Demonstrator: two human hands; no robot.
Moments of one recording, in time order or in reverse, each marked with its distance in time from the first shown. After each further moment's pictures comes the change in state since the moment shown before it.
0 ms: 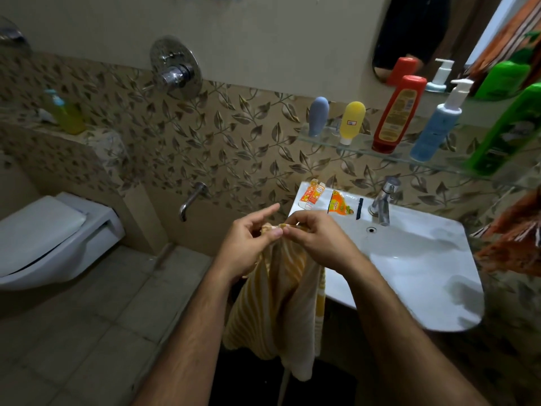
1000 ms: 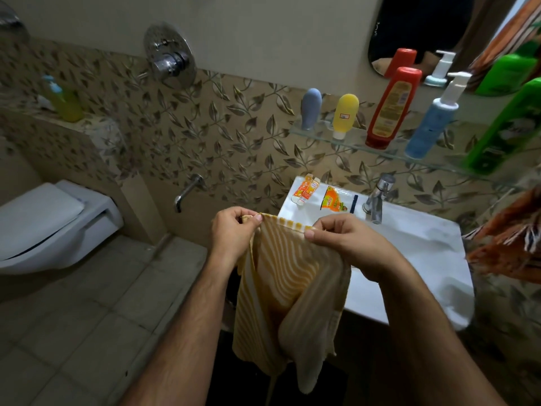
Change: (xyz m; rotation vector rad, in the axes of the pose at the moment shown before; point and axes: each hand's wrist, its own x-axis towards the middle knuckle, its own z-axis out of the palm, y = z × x) left_hand 0.020 -0.008 0.031 0.370 0.436 -0.148; right_hand -0.037 0.016 -0.071 0.342 -0.215 0.196
